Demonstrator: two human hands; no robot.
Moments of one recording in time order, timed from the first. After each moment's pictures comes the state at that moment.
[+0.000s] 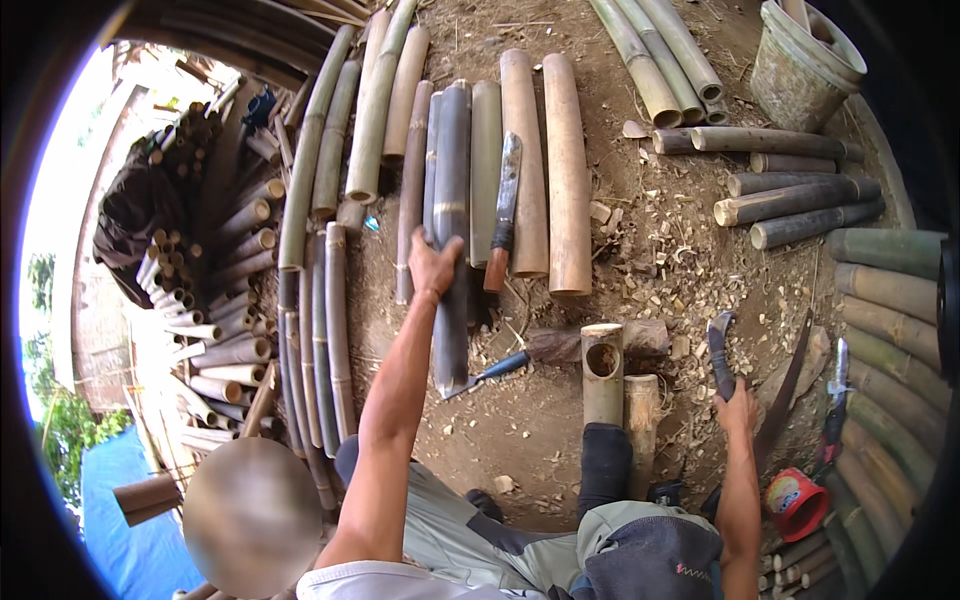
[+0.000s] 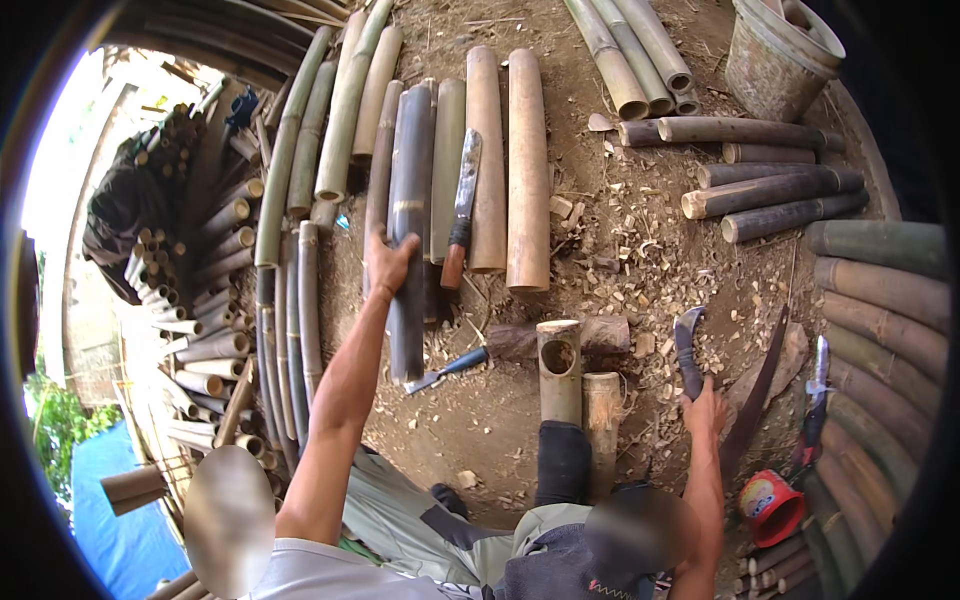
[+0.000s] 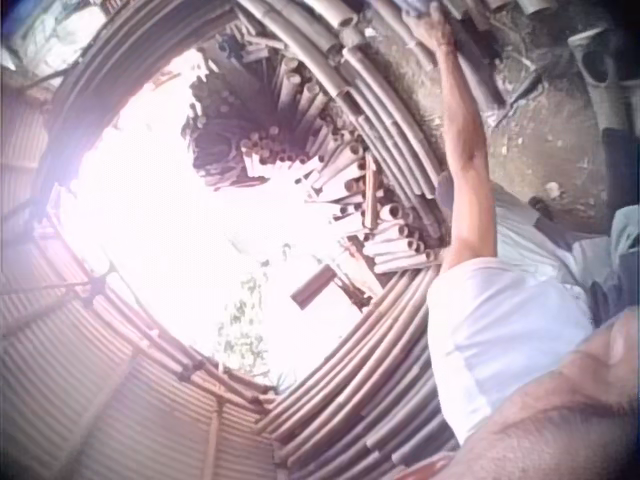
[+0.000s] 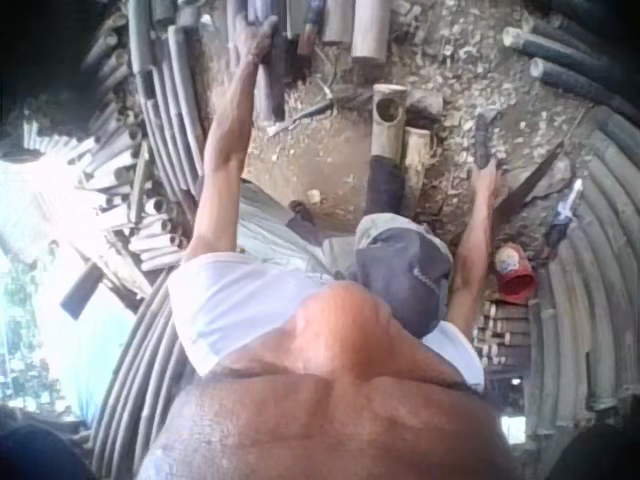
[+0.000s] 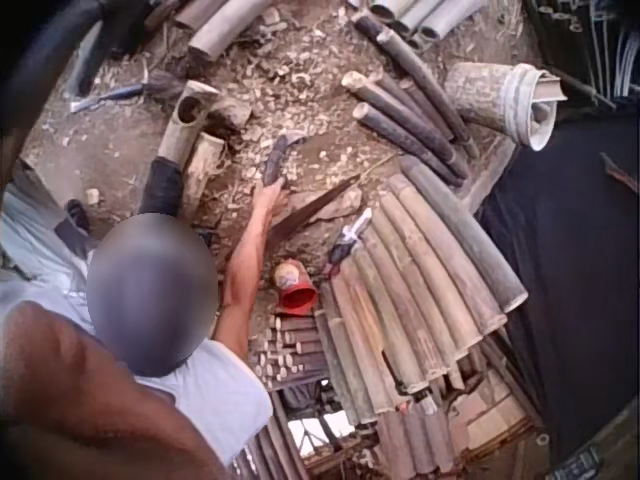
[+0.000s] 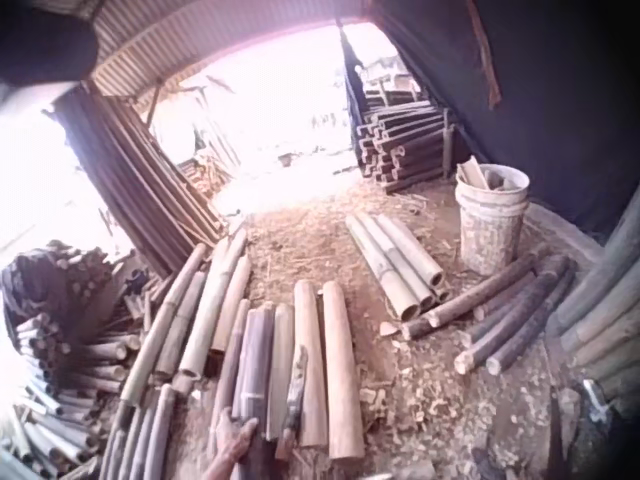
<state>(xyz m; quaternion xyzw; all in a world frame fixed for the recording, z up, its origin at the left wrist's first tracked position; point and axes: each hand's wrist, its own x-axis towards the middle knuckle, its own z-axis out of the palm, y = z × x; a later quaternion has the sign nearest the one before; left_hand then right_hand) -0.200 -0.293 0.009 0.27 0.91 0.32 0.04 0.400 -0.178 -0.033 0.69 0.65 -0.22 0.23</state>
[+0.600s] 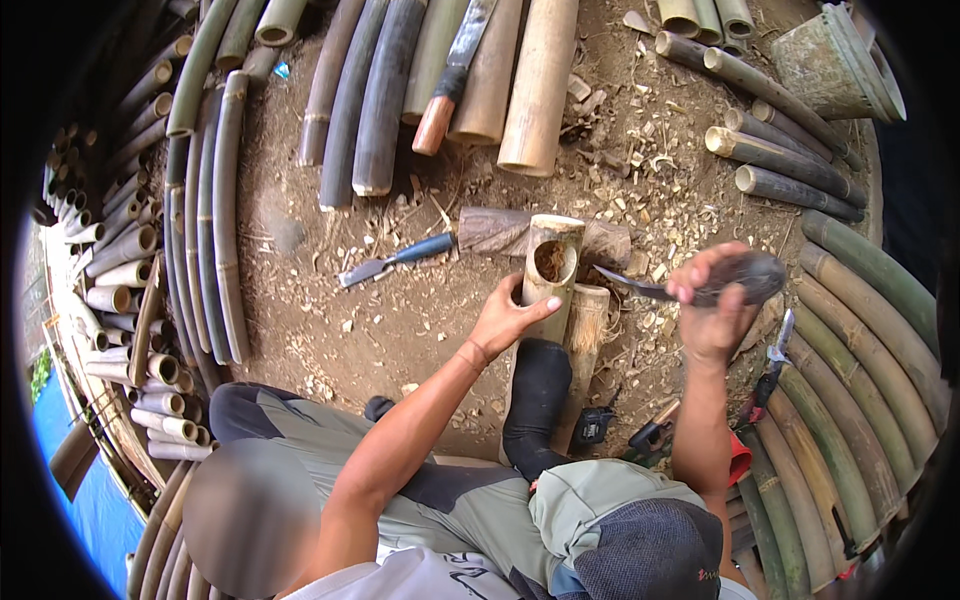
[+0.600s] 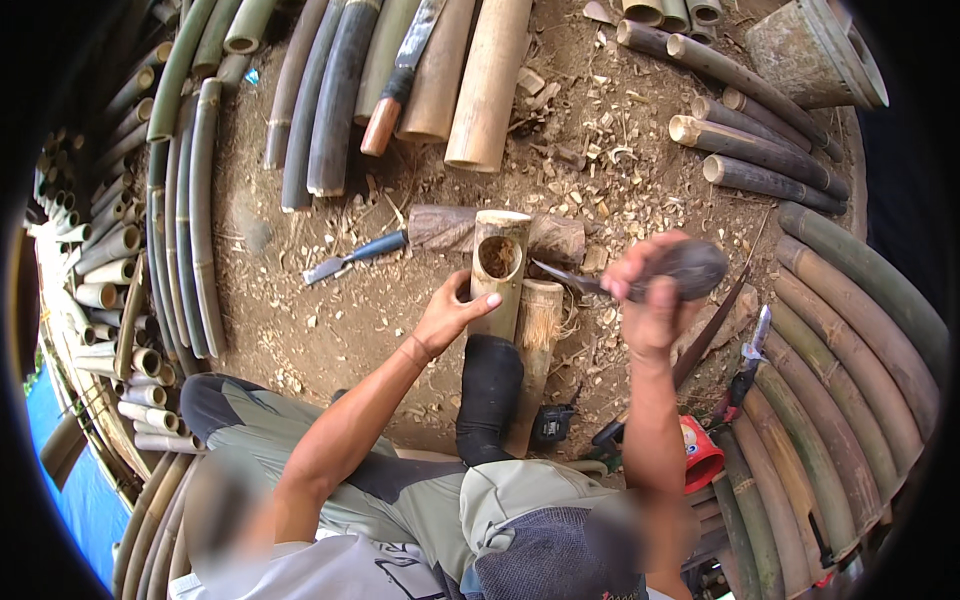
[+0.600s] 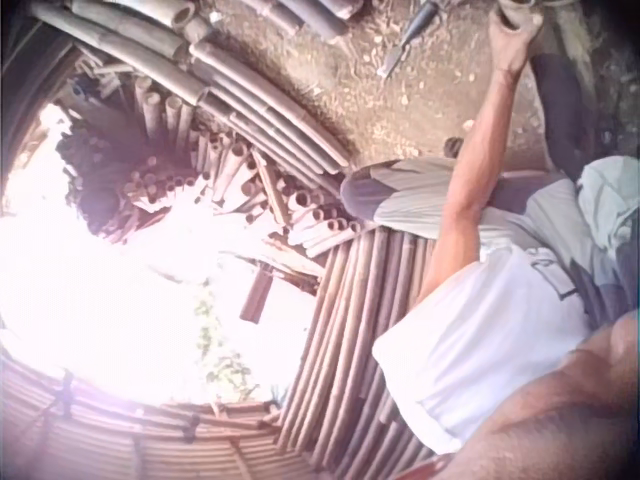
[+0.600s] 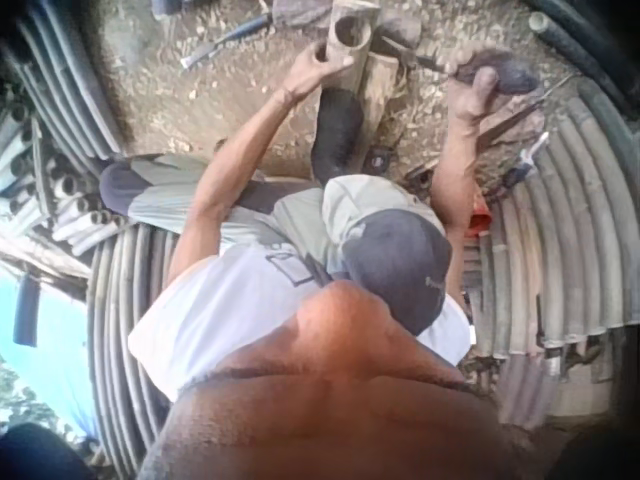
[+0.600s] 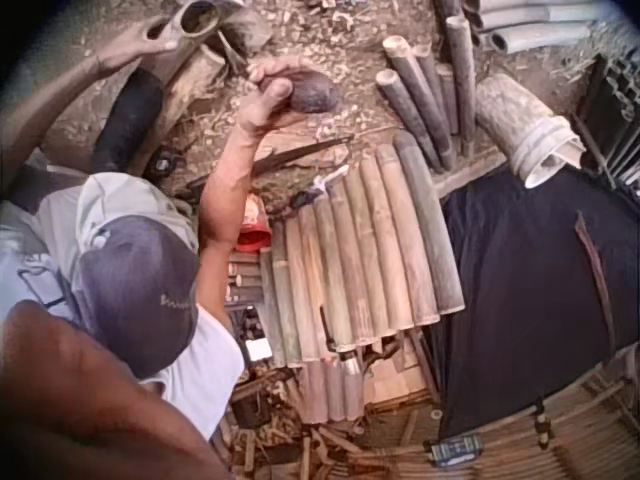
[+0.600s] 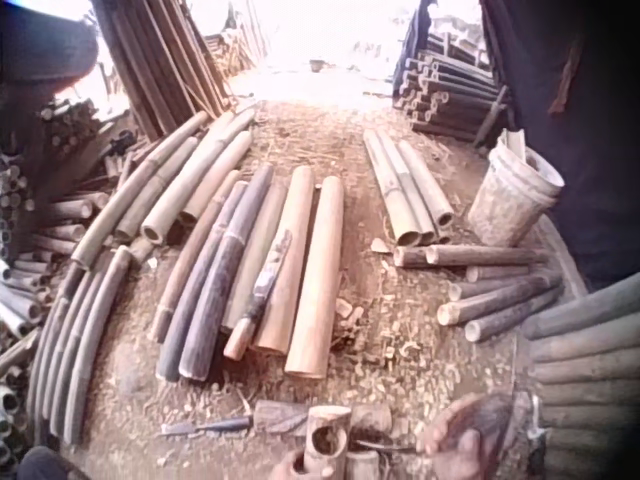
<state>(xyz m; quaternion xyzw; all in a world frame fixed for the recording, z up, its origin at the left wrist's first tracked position) 0.106 -0.368 -0.039 0.11 0.67 0.46 0.57 0.257 -0.162 0.071 0.21 0.51 -0.73 -0.41</state>
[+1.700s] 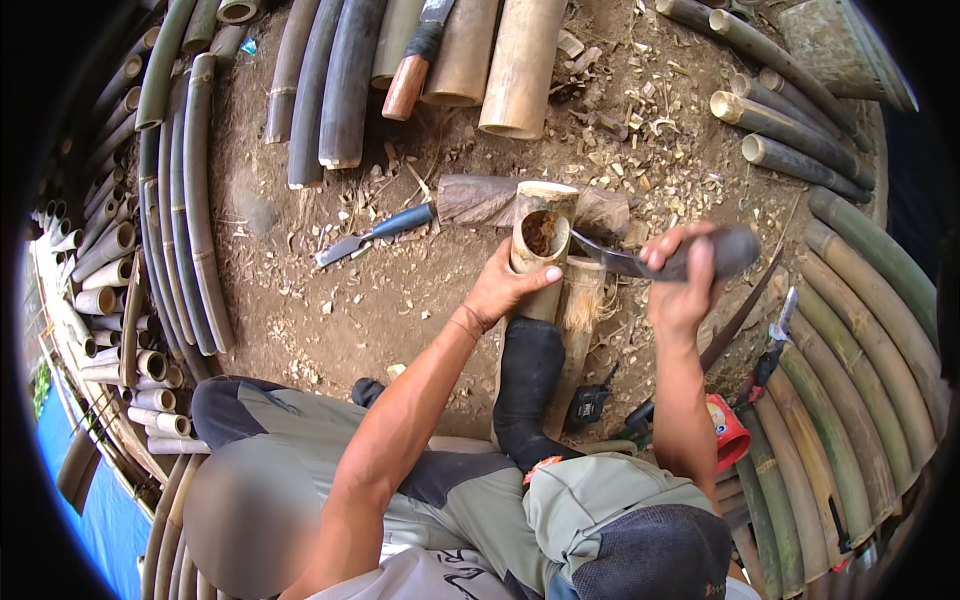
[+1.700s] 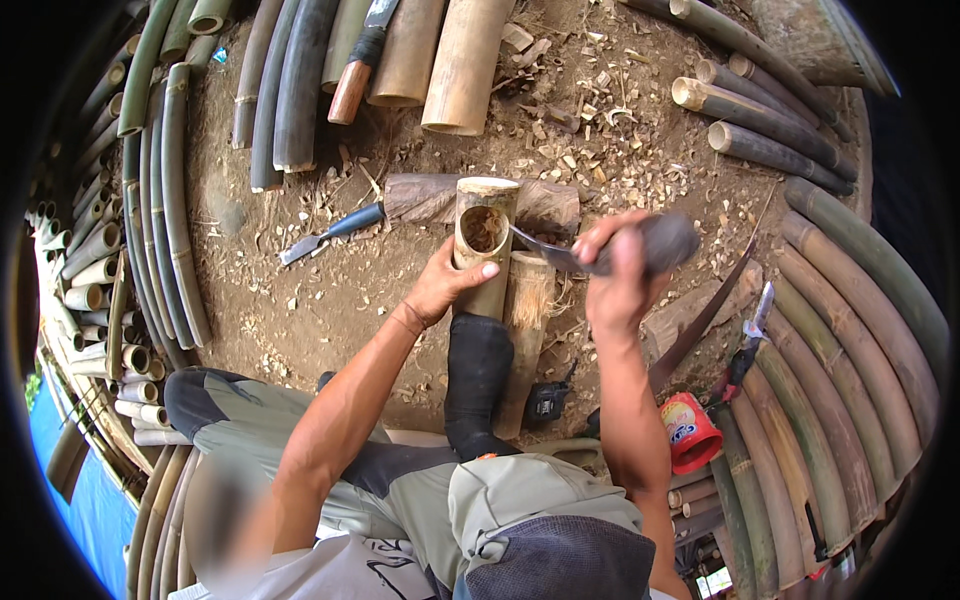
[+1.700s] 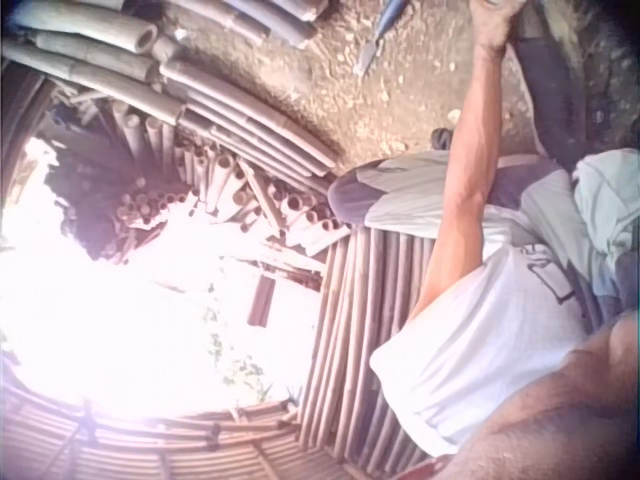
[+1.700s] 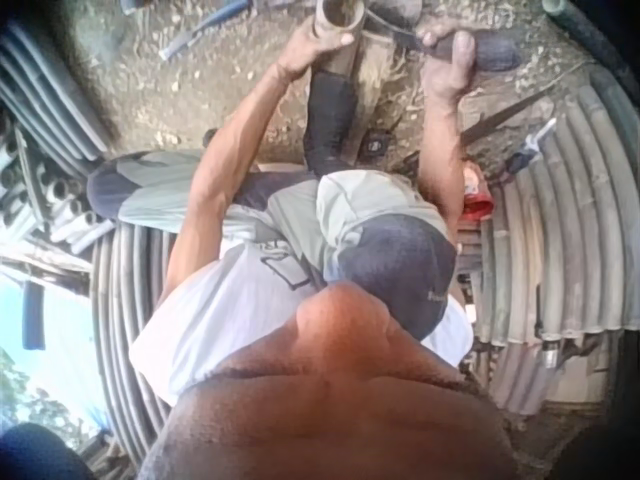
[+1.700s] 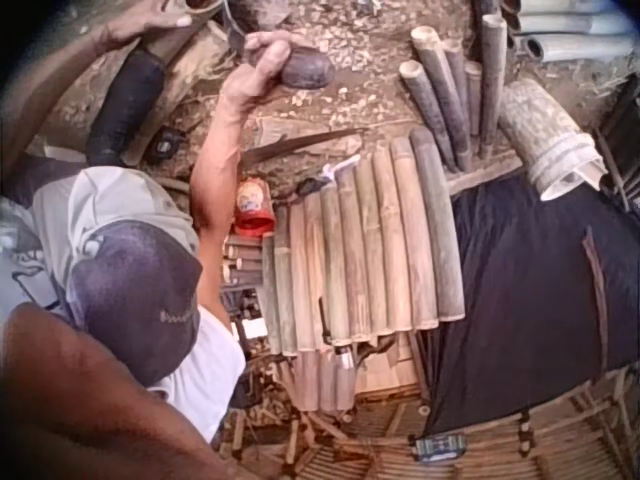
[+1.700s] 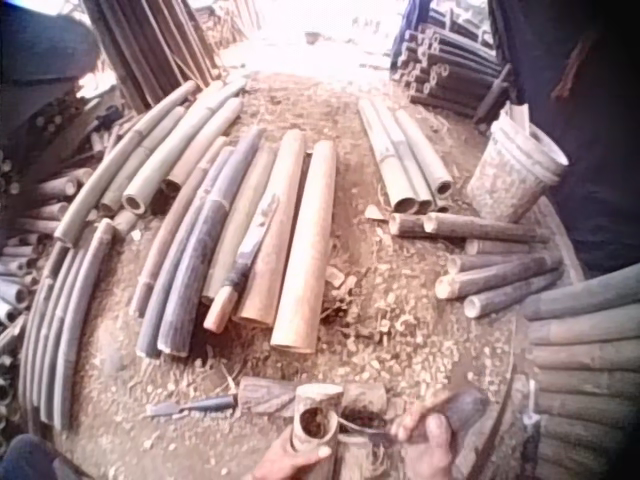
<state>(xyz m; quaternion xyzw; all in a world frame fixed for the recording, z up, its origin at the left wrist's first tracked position) 0.113 -0.350 -0.061 0.04 0.55 0.56 0.62 0.245 -0.187 0.032 0.33 0.46 -0.70 -0.44</state>
